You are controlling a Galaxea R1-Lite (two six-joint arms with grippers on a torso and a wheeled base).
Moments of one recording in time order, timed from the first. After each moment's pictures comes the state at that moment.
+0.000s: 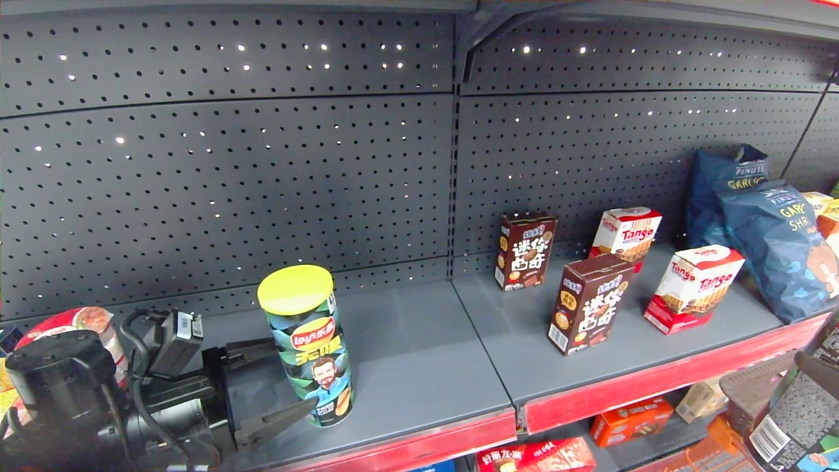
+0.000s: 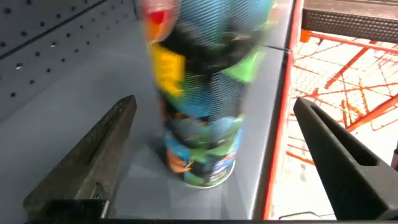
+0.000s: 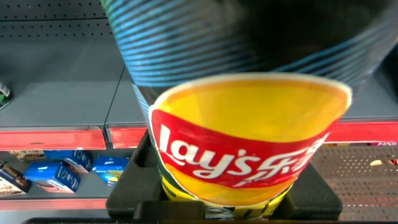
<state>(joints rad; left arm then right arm) 0.00 1.86 -0.08 -1.55 -0.93 0.14 0.14 0.77 -0.33 -0.32 0.10 0.00</state>
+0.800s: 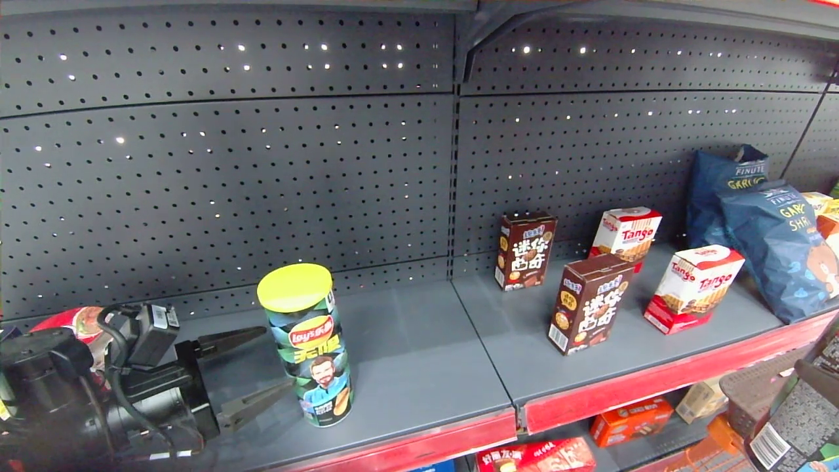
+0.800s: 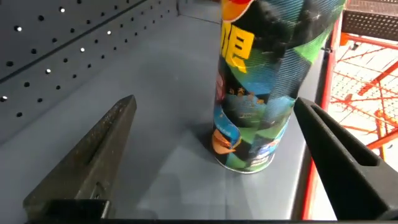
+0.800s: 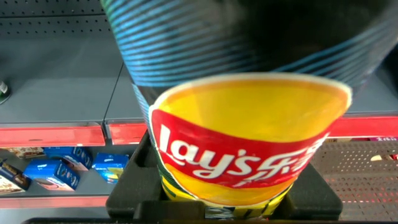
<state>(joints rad) 0.12 1.87 -0.10 -1.55 -0.93 0.16 0.14 0.75 -0.31 -0.32 0.10 0.00</state>
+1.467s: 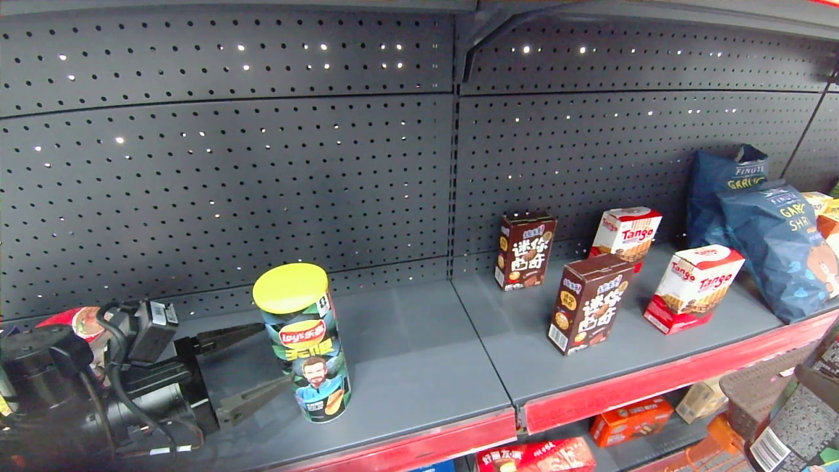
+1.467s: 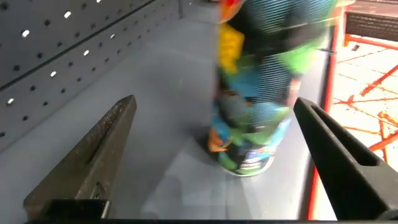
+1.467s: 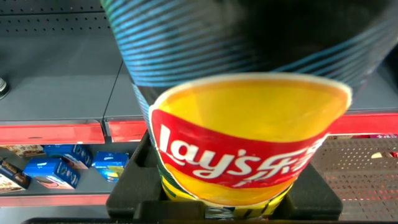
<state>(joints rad) 0.13 1.88 -0.12 -1.55 -0.95 0.16 0.14 0.75 -0.30 -0.32 0.10 0.00</state>
